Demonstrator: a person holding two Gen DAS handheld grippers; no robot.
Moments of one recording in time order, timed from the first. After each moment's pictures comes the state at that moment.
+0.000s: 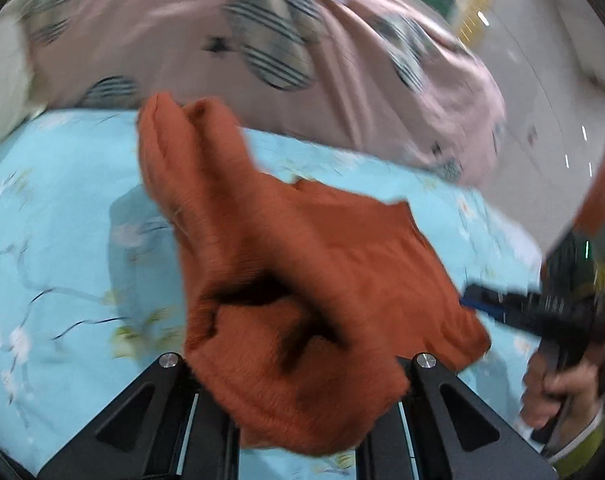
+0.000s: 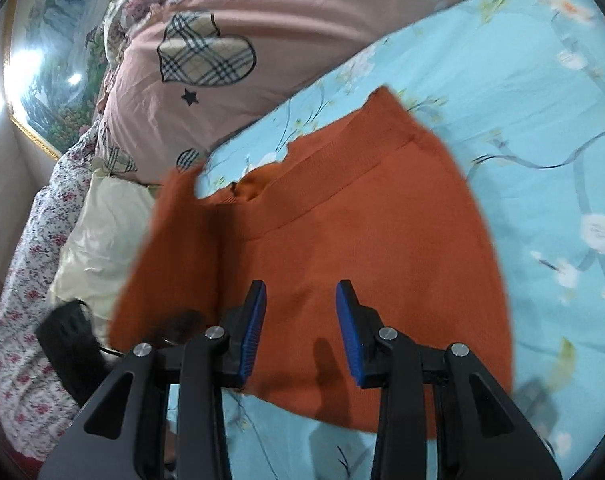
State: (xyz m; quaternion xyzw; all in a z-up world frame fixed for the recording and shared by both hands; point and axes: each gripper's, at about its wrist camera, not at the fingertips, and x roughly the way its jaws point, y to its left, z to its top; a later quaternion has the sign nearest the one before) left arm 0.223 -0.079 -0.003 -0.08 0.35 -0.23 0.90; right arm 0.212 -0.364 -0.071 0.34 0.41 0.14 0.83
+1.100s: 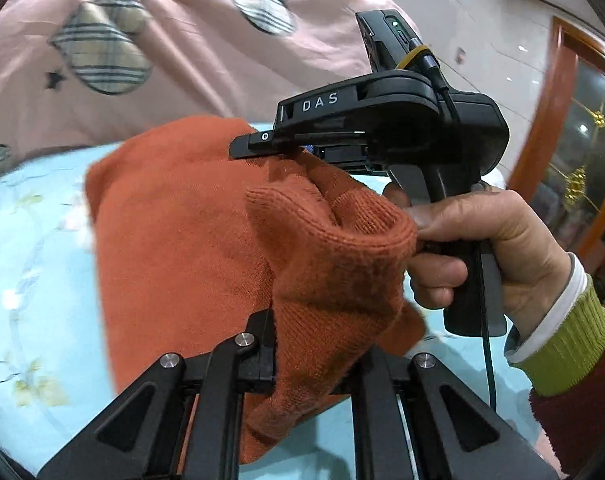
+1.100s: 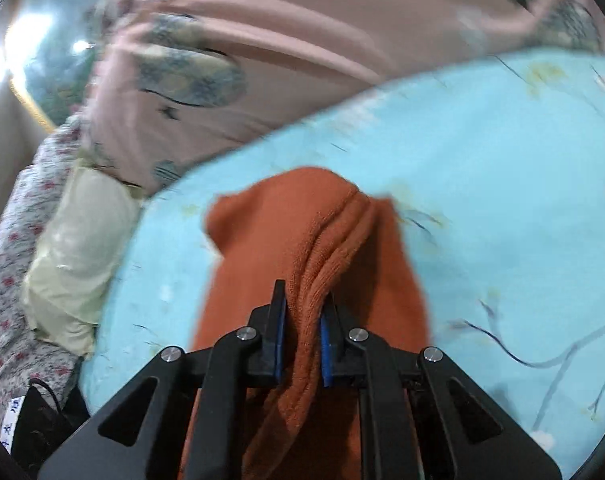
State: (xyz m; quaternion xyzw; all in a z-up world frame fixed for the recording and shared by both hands) left arm 0.212 -0.236 0.004 0.03 0.36 -0.35 0.87; right arm 0.304 -0.418 -0.071 0.27 0.42 0.14 0.86
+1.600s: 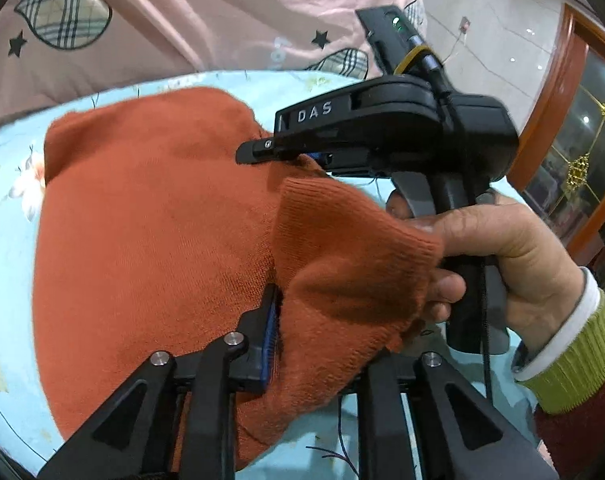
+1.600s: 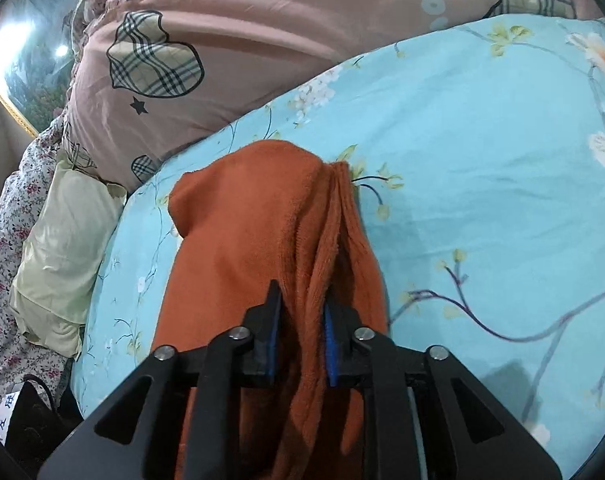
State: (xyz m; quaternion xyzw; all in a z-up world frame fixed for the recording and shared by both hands) left arm 0.218 -0.280 -0.034 0.03 0.42 -0.35 0.84; right arm 0.291 -0.433 -0.088 0.27 0.43 0.12 0.85
